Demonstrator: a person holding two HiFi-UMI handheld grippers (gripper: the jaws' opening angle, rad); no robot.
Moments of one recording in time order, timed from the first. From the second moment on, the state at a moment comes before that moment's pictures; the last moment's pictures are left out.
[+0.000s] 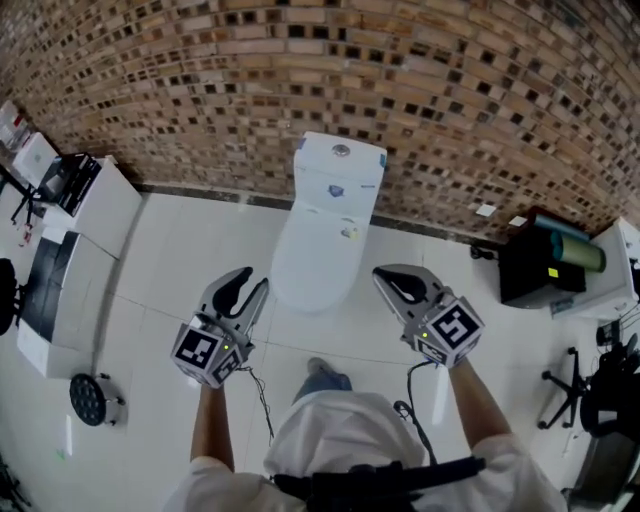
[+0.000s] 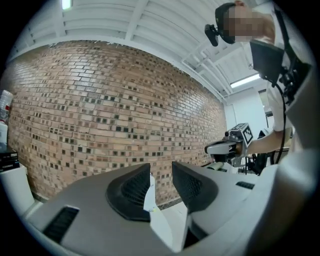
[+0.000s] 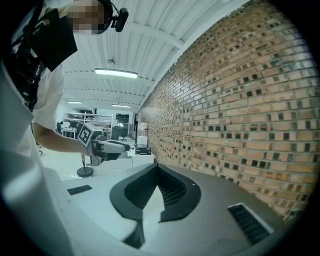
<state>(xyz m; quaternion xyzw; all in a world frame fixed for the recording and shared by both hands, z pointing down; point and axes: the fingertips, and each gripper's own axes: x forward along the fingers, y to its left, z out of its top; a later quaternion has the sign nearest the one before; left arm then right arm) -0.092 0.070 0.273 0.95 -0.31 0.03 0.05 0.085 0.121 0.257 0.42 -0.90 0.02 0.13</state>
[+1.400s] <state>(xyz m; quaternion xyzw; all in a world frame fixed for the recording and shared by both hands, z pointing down) -0.295 -0.098 0.388 0.98 -0.01 0.20 -0.09 -0.167 0.010 0.472 0.69 -0.66 0.13 0.26</state>
